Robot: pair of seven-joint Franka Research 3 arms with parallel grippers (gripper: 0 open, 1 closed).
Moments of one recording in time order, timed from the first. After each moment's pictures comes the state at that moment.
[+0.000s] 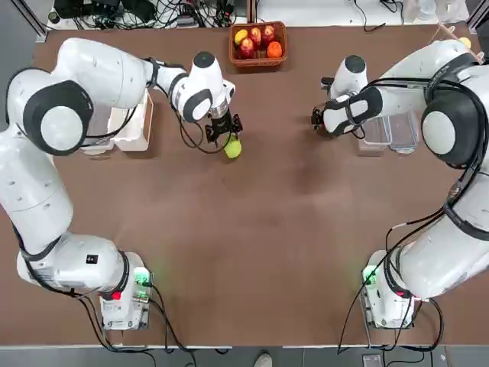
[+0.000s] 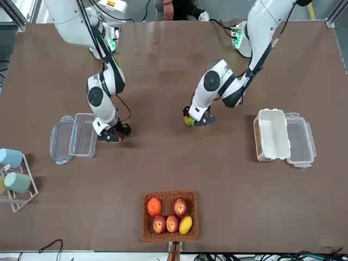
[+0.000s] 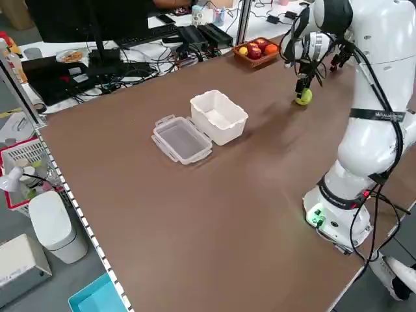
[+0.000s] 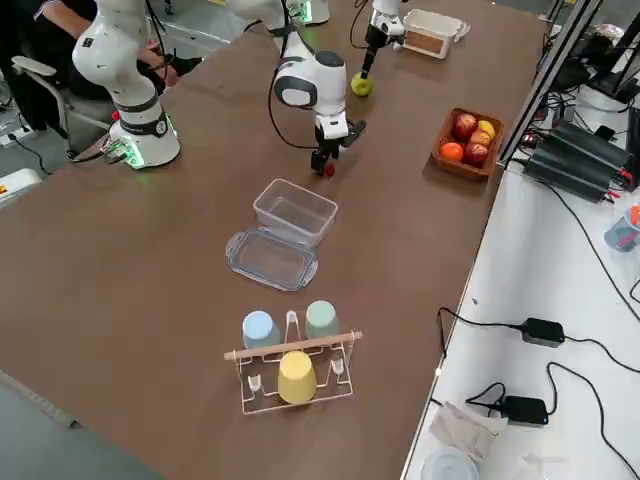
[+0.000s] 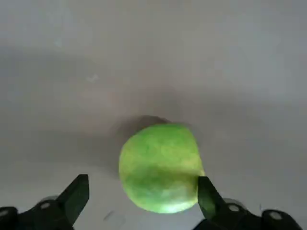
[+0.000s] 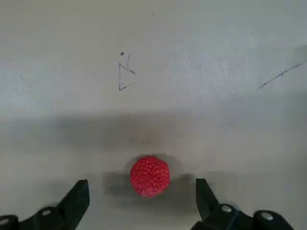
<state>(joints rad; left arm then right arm) -0.07 0.53 -0.68 -2.07 0.24 2.47 -1.09 0.36 0.39 0.00 -2.30 0.00 2.75 0.42</state>
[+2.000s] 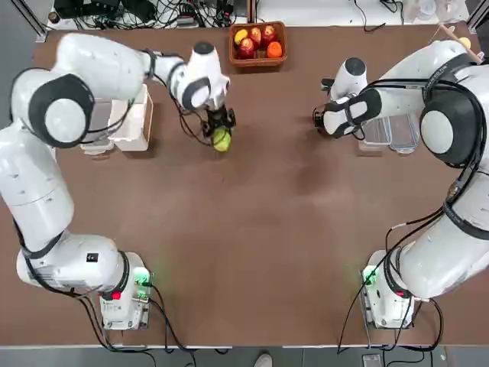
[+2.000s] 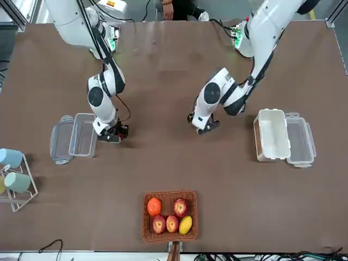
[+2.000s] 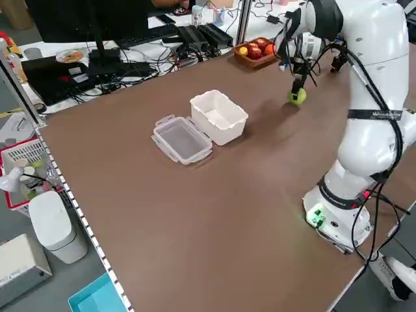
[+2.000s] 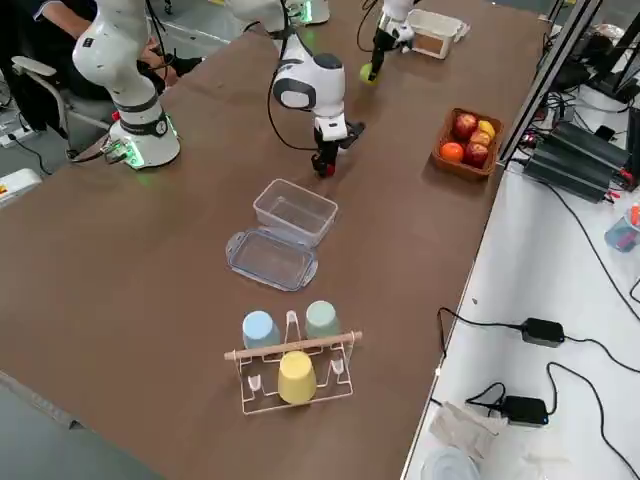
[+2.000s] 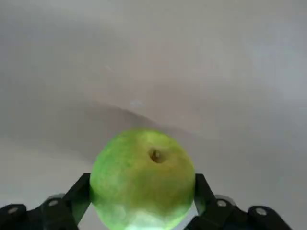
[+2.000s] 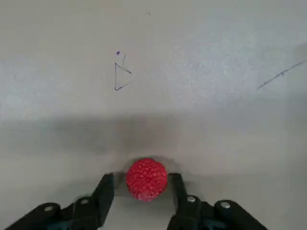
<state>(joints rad) 0.05 0.54 -0.73 -1.95 0.25 2.23 -1.18 0.36 0.40 -0.01 -2.31 0.00 2.78 0.42</state>
